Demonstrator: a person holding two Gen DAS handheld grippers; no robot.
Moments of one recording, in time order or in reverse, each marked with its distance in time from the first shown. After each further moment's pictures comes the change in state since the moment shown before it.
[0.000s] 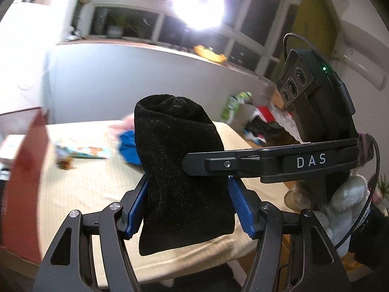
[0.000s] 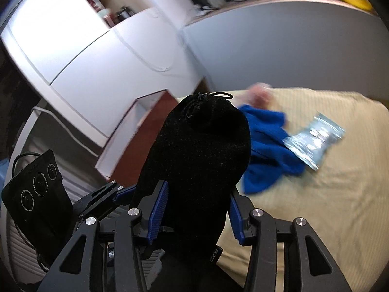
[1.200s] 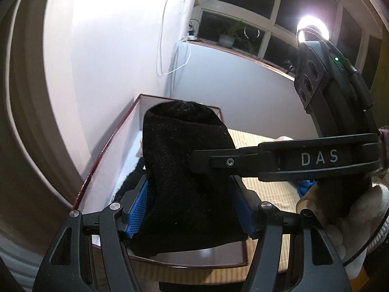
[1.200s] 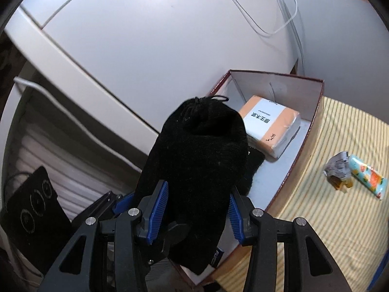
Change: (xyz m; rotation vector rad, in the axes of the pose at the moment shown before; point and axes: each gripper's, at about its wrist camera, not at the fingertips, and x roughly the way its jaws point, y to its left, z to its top) left arm -0.111 0.218 -0.015 -0.228 -0.040 0.438; right arm 0.231 0.201 0.076 -0.151 0.211 0.179
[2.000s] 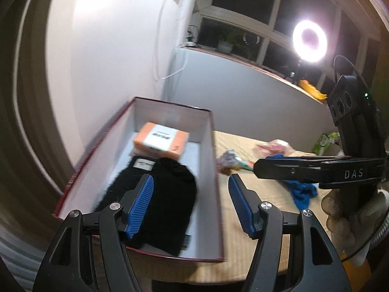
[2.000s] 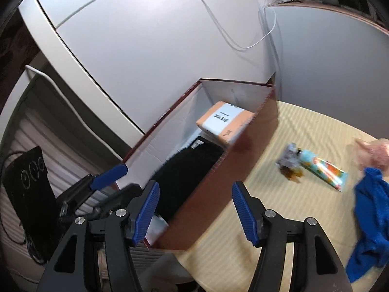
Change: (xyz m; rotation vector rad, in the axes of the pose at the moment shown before) left arm -0.011 -0.028 -0.010 -0.012 -0.053 -0.018; right arm -0.065 -0.044 -0.041 -0.073 -0.081 -0.103
